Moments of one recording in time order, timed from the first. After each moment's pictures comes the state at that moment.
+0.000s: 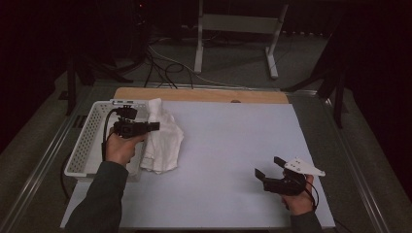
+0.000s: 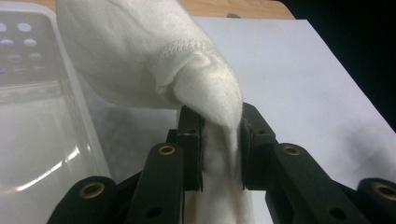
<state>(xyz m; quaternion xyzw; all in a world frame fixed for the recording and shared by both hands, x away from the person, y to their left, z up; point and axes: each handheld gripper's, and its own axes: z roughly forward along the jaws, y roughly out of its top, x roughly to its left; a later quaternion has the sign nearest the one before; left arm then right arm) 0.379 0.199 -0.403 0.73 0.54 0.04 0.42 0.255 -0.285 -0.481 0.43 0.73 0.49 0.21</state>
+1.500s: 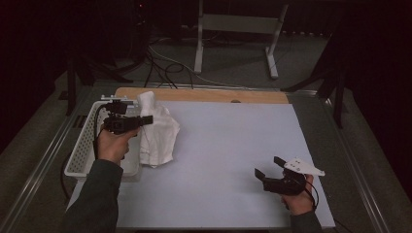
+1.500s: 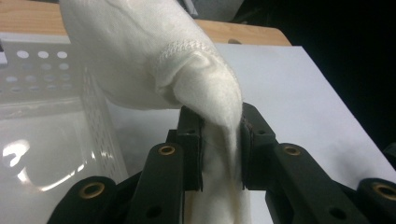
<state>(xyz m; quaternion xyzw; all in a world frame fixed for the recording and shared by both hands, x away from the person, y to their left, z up) 0.374 0.215 -0.380 0.70 0.55 0.06 0.45 0.256 -0.285 -0.481 0.43 0.73 0.49 0.21</state>
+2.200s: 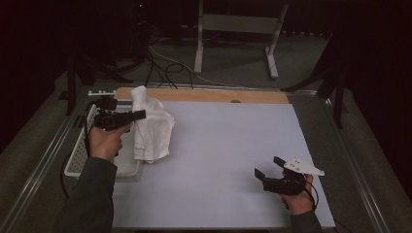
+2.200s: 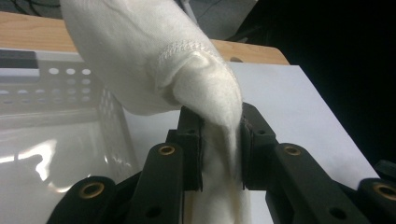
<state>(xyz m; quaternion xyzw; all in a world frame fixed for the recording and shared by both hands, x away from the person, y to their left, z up) 0.371 0.236 -0.366 0.68 0.56 0.06 0.47 0.256 -0.285 -0.482 0.43 0.73 0.49 0.21</state>
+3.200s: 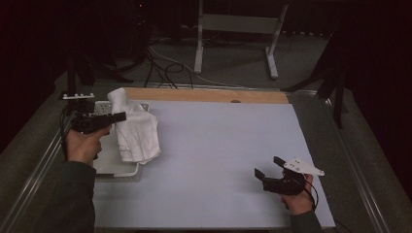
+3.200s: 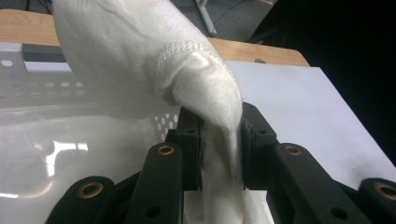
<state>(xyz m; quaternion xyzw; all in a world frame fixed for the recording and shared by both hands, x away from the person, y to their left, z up) 0.361 0.286 -0.370 0.68 0.57 0.09 0.46 0.256 -0.285 -0.482 0.43 0.73 0.49 0.21</state>
